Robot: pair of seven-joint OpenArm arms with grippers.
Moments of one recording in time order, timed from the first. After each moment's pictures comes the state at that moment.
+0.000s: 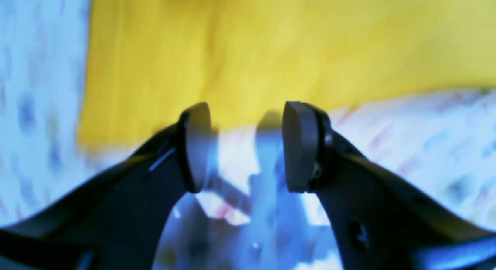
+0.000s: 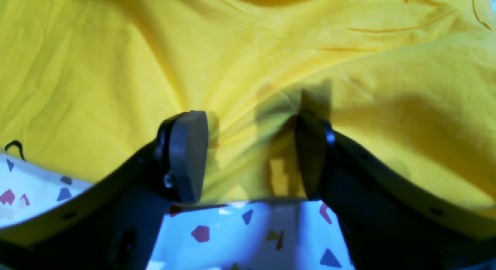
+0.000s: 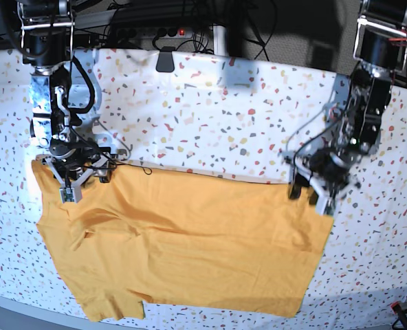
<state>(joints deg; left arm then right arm) -11.4 -17.3 11.9 71.0 -18.5 -14.0 16.1 7.5 20.0 2.2 67.4 14.5 20.2 -29.1</state>
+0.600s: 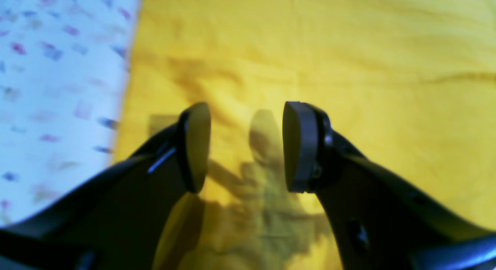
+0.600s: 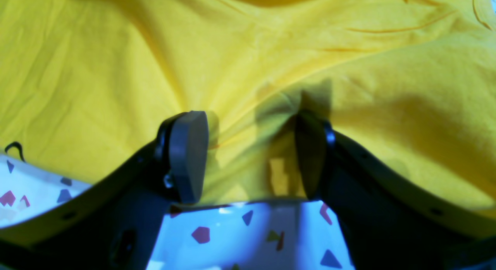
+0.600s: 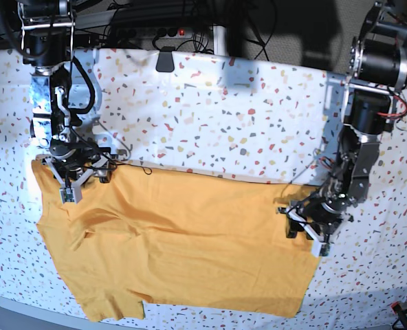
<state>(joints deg) -30.4 -10.4 11.7 40.9 -15.9 -15.6 8.5 7.6 19.8 2.2 67.4 14.5 20.2 -29.1</state>
